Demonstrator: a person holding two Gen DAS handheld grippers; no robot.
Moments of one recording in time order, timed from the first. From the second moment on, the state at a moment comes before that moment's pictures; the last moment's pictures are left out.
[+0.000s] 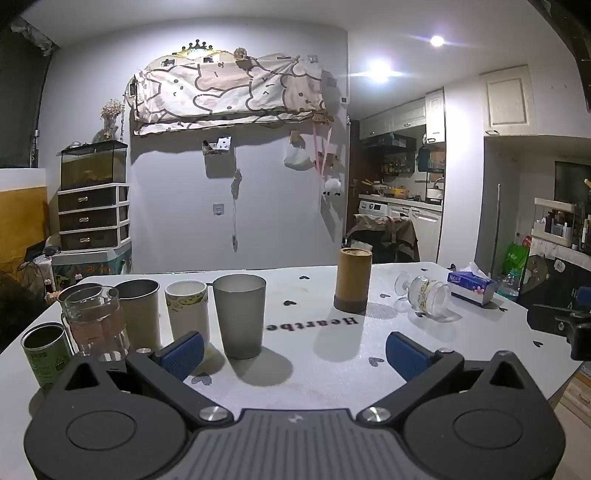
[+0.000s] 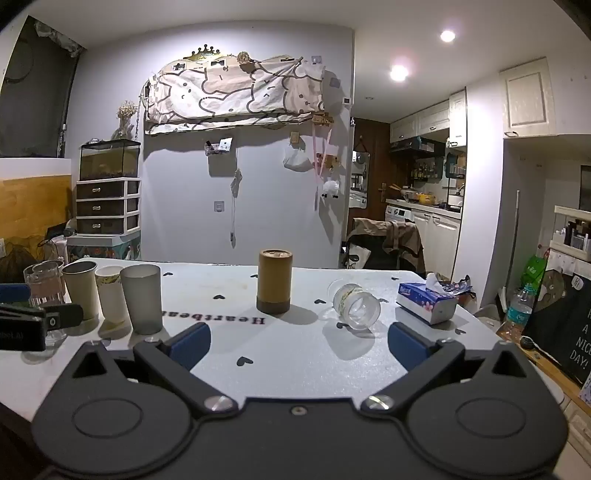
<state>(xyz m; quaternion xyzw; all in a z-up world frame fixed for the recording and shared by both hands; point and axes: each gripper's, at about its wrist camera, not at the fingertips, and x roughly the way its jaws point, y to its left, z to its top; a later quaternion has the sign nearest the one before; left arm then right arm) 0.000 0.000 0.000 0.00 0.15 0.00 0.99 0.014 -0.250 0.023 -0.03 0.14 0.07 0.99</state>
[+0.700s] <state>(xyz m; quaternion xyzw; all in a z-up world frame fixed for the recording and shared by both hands) 0.000 -0.001 0.001 0.00 0.15 0.00 0.99 0.018 -0.249 0.020 -0.03 0.15 0.07 0.99</state>
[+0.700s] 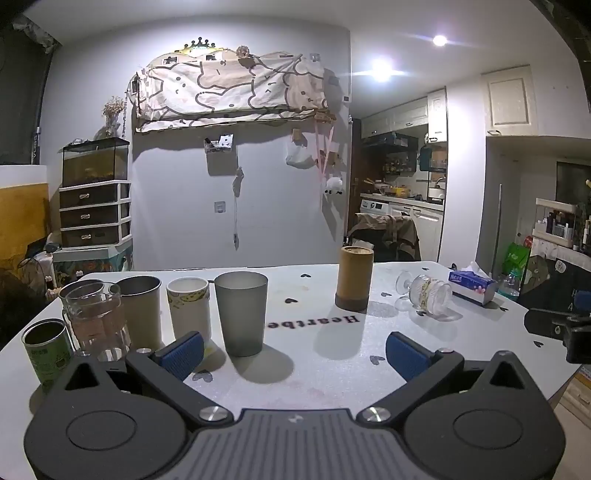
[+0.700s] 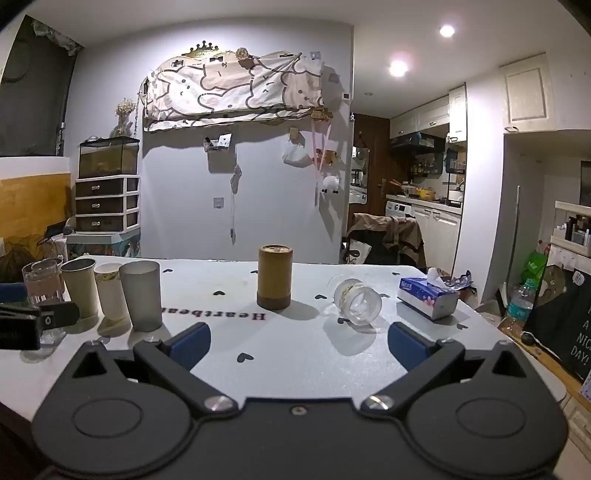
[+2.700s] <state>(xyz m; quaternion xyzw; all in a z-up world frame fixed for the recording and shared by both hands) 0.002 0.000 -0.002 -0.01 0.15 0.00 0.99 0.018 -0.240 0.016 -0.03 0.15 0.07 0.99</state>
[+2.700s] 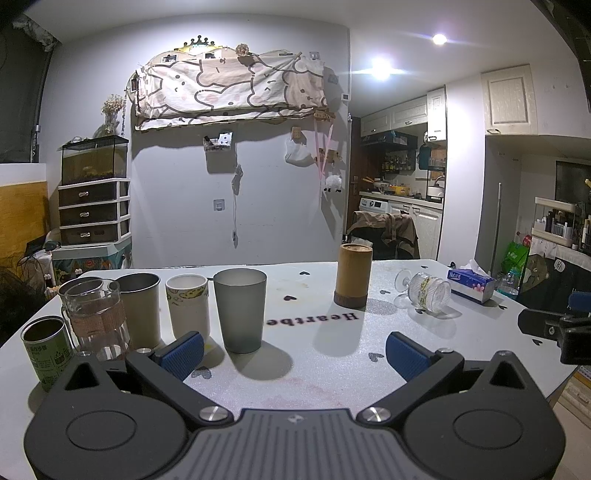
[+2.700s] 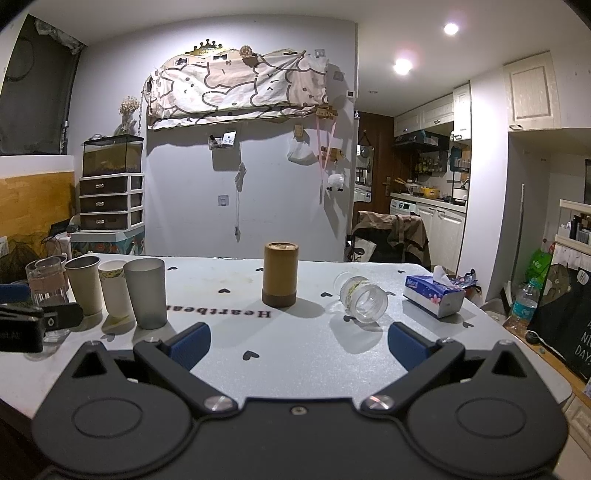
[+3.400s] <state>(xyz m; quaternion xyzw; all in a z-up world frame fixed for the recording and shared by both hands) 0.004 0.002 -0.030 -0.01 0.16 0.00 0.99 0.069 -0.230 0.032 -0.03 0.13 0.08 0.99</state>
